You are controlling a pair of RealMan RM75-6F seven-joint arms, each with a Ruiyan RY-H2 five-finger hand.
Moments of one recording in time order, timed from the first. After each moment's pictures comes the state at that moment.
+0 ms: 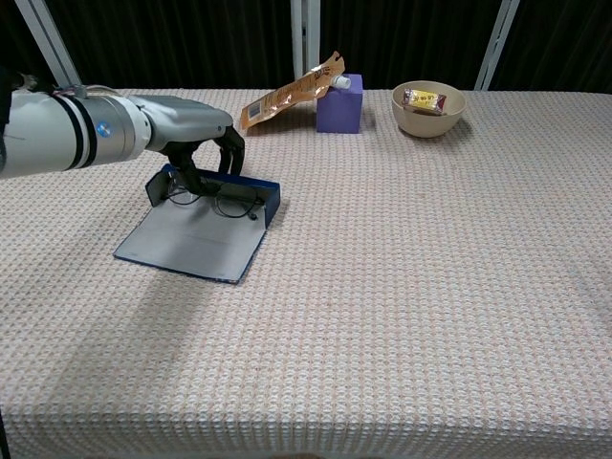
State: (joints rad) left arm -1.10 -1.57 -0.06 -1.40 0.65 0.80 0.57; right arm 0.09 -1.13 0.03 -1.51 -1.57 1.48 0.13
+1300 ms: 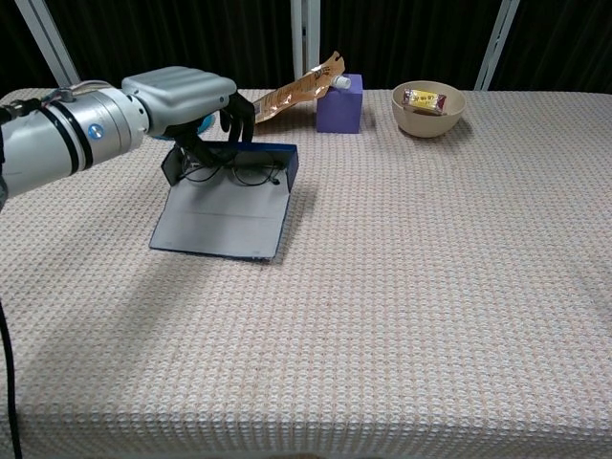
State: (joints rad) left arm -0.98 -1.68 -0.06 -1.18 1.11 0.98 0.27; right arm 0.08 -1.12 0.03 -1.52 -1.56 1.49 0.12
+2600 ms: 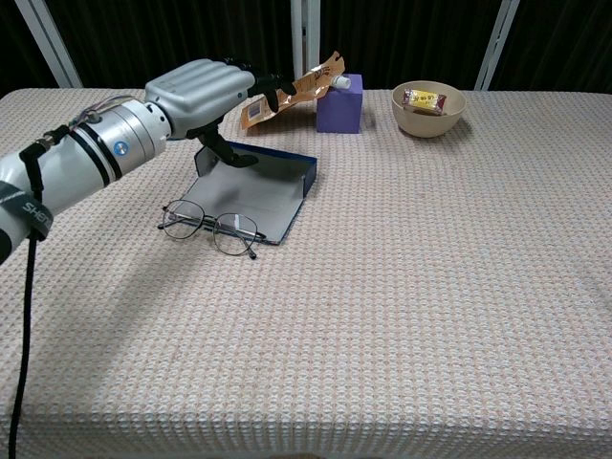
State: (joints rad) left arm -0.95 -1.90 -0.12 -0.75 1.43 1.05 -0.04; right arm 0.08 -1.12 0.03 -1.52 -1.56 1.48 0.13
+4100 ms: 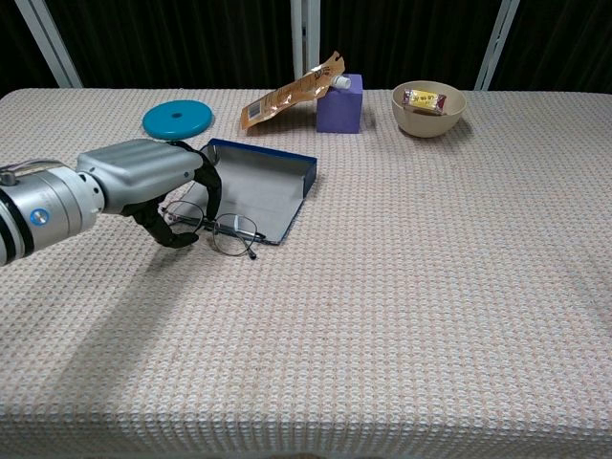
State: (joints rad) left arm -0.76 -1.65 -0.08 -1.47 1.05 0.97 0.57; right arm 0.11 -1.13 0.03 -1.49 -1.58 1.46 0.15
